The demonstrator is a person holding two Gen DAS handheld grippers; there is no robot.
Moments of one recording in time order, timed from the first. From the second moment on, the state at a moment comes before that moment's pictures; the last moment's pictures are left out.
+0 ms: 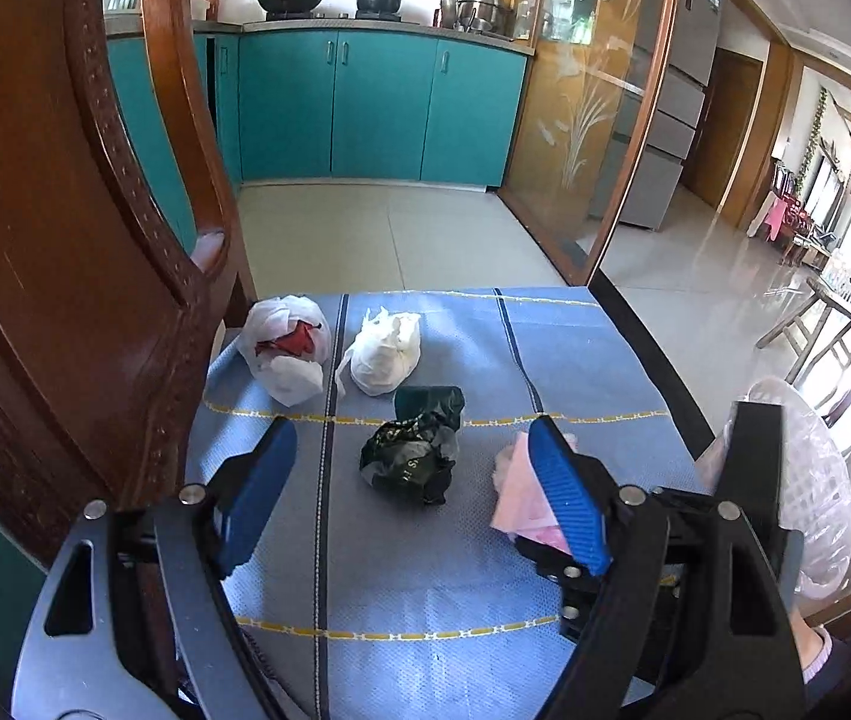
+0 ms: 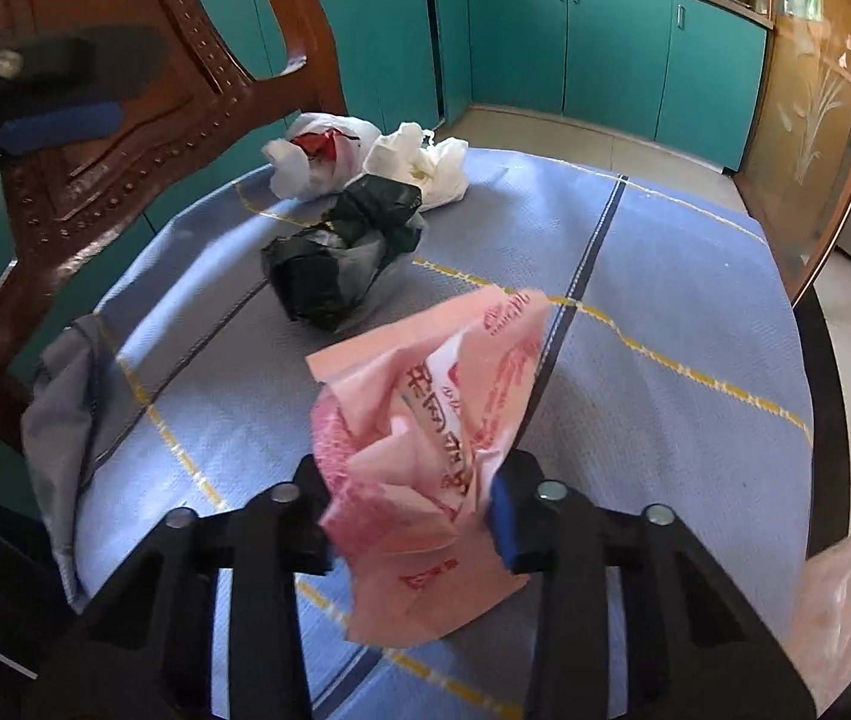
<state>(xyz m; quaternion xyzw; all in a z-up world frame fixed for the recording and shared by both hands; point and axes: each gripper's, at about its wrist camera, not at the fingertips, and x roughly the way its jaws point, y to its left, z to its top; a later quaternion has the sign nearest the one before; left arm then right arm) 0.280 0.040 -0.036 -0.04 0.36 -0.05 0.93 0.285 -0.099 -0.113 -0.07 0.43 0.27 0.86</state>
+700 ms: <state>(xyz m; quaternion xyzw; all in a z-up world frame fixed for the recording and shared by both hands) 0.292 0.023 -0.061 -0.03 0.40 -0.04 0.91 0.260 -0.150 -0.081 -0.01 0.39 0.25 0.89</state>
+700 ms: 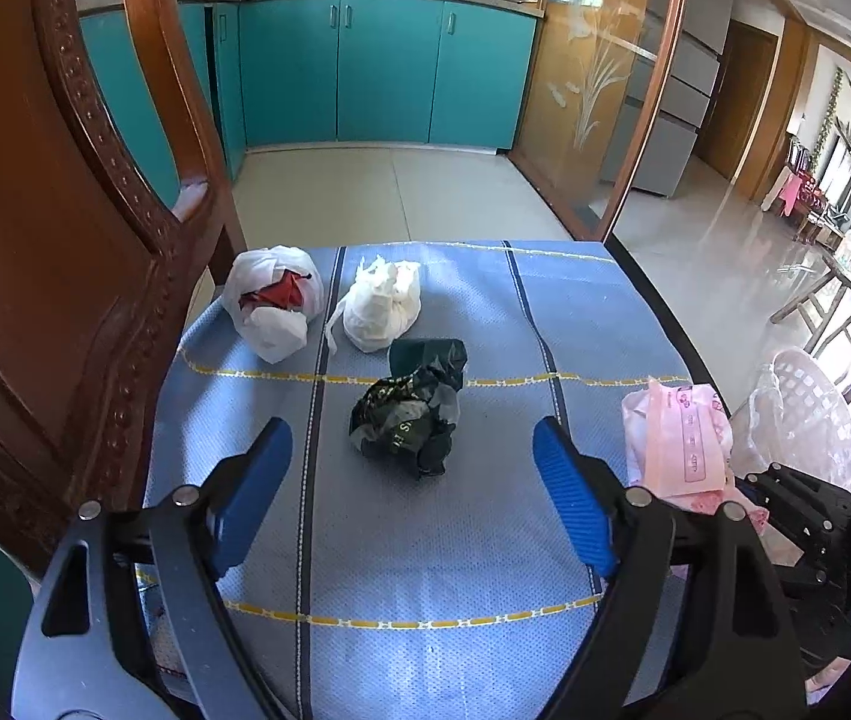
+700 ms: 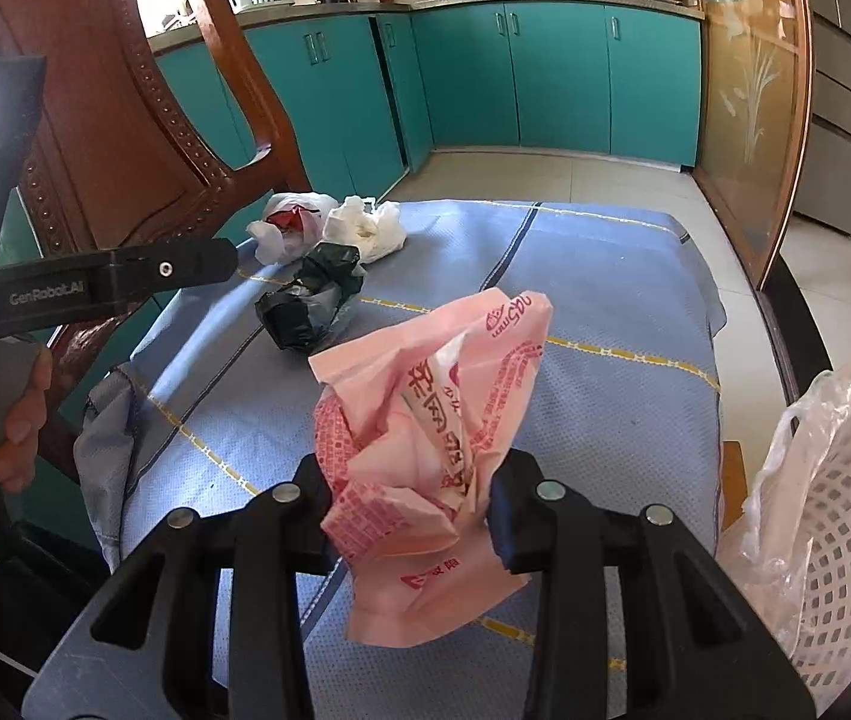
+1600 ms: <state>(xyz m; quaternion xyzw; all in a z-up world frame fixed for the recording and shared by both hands) 0.294 0.020 -0.068 -0.02 0.42 -0.04 0.90 0.258 -0.150 -0.084 -0.01 0.40 0.24 0.88</state>
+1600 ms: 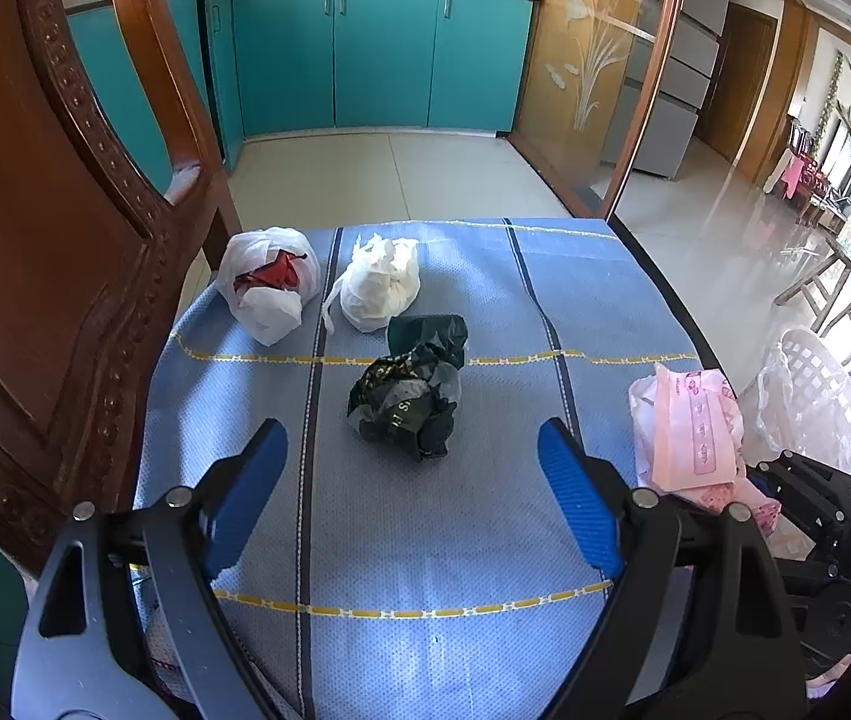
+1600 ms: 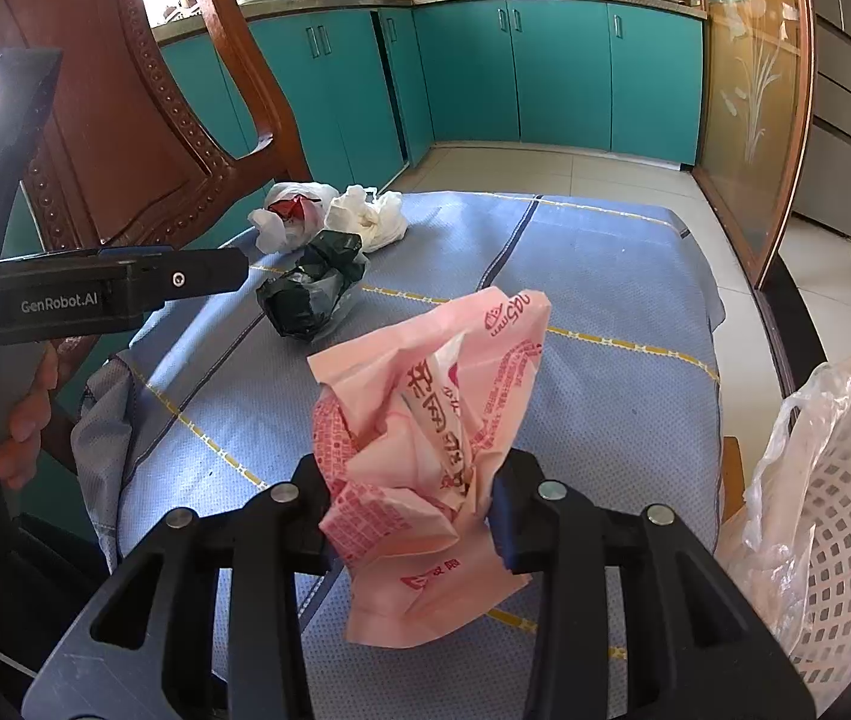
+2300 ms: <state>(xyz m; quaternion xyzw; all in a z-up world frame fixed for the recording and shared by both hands) 0.345 0.020 -0.117 -0.06 0.44 -0.06 0.89 0.263 -0.152 -0.091 -0.02 0.41 0.23 0.88</state>
